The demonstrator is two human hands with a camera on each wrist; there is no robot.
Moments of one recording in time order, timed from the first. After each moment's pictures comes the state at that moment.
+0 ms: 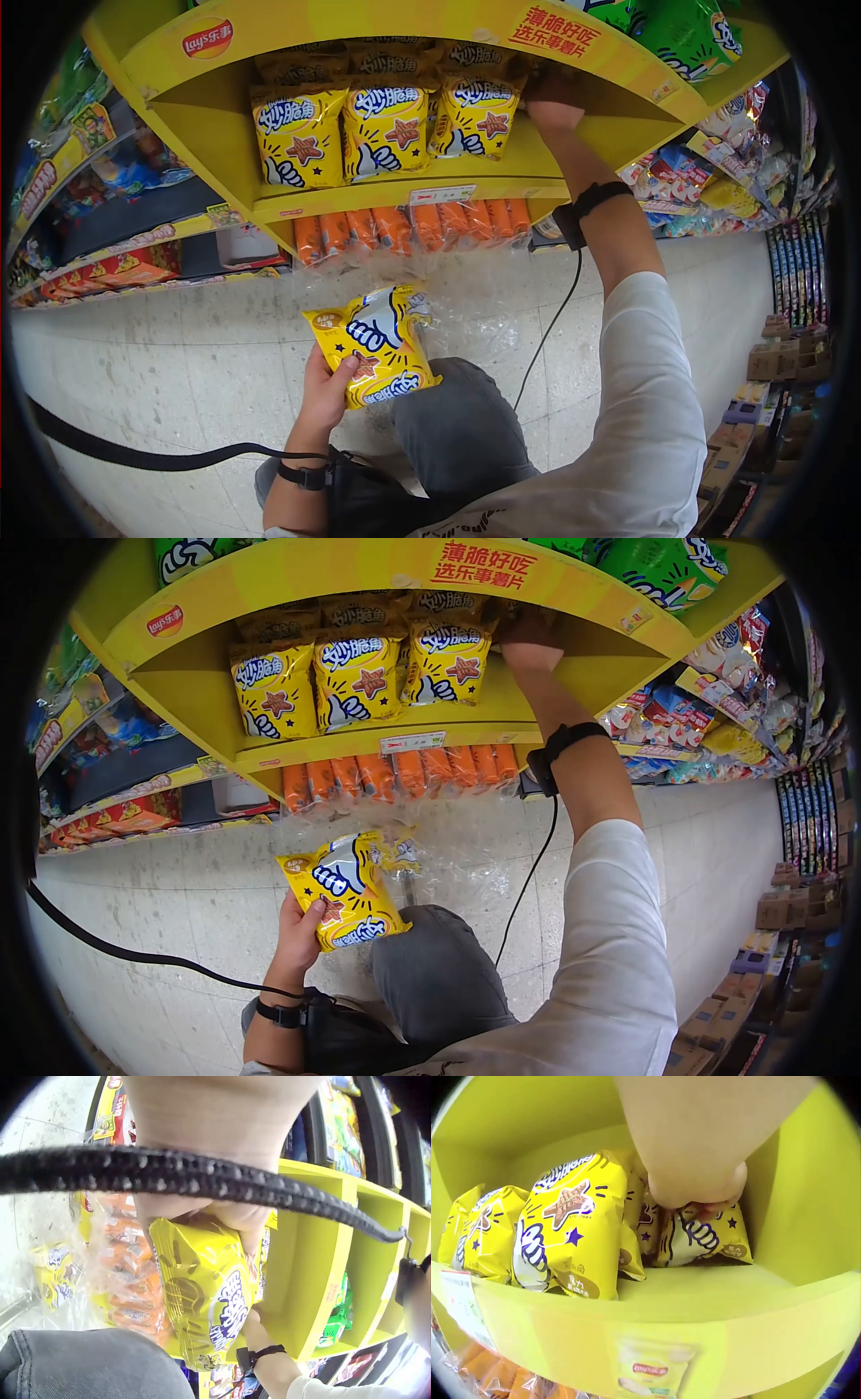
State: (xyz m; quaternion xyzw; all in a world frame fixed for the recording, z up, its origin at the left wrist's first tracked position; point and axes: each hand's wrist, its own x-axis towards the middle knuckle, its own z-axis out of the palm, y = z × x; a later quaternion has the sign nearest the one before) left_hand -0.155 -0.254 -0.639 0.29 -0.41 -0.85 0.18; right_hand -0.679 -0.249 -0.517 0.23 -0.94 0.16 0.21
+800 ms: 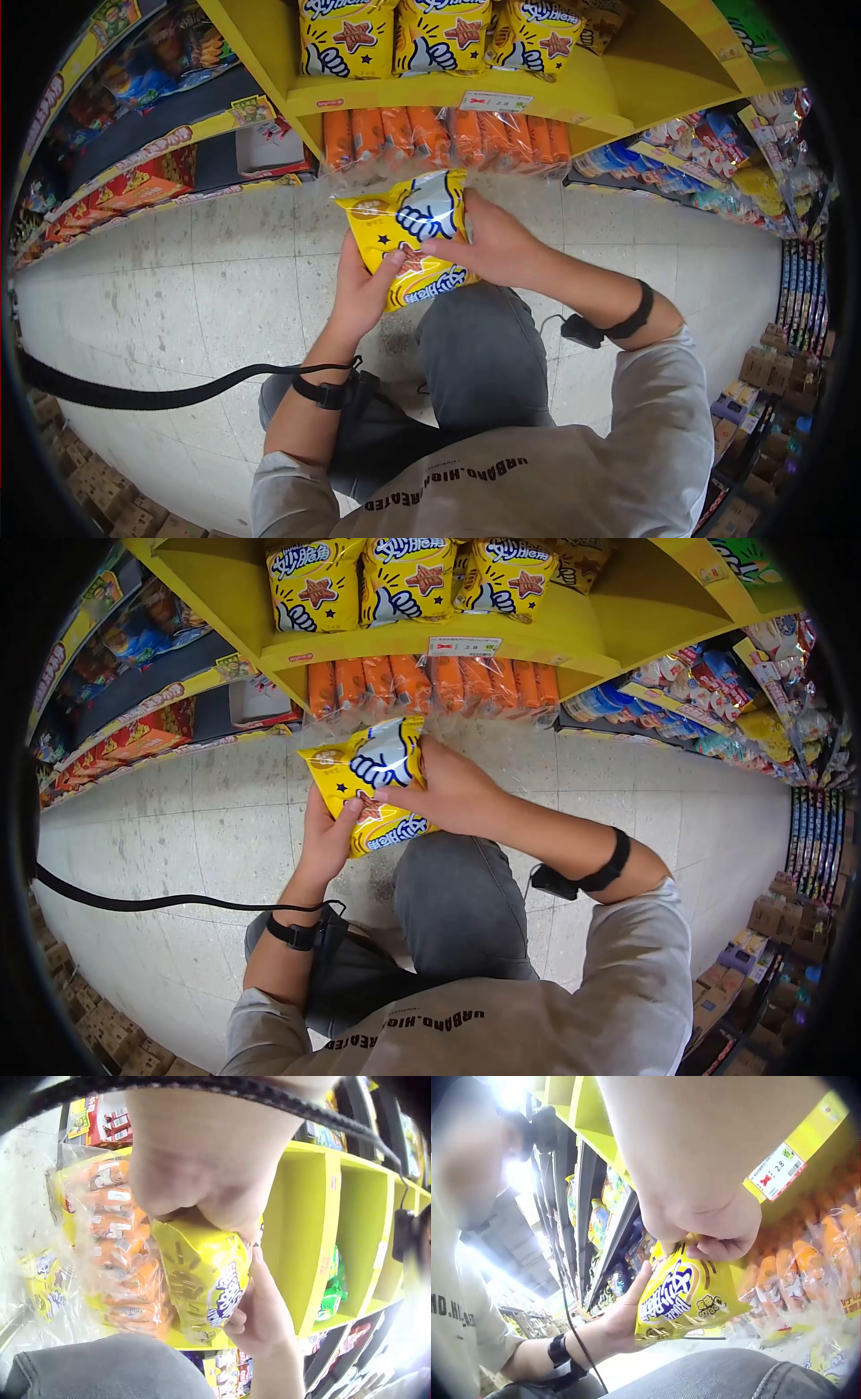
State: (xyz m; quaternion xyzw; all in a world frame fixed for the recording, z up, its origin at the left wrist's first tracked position) left_hand -0.171 -0.252 -0.638 0.27 -0.48 -0.80 0.23; right_hand -0.361 -0.157 -0.576 0.46 -0.76 0.32 -0.33
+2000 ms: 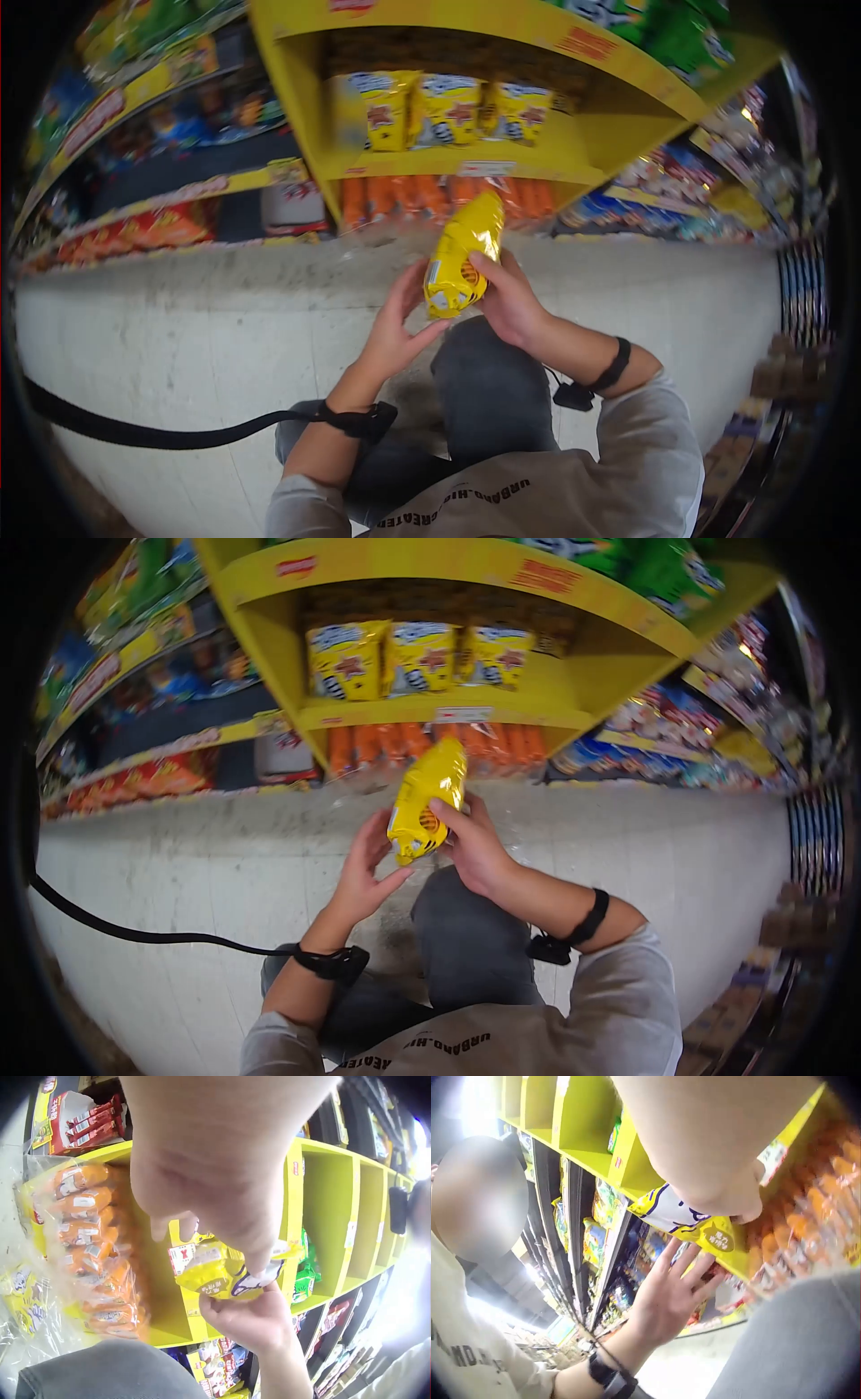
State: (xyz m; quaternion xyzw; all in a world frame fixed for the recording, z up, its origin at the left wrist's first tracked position) left_hand -0.164 -0.239 -0.607 0.11 -0.68 -0.68 0.24; right_hand -0.323 -0.131 -0.557 0.03 -0.52 0.70 -0.49
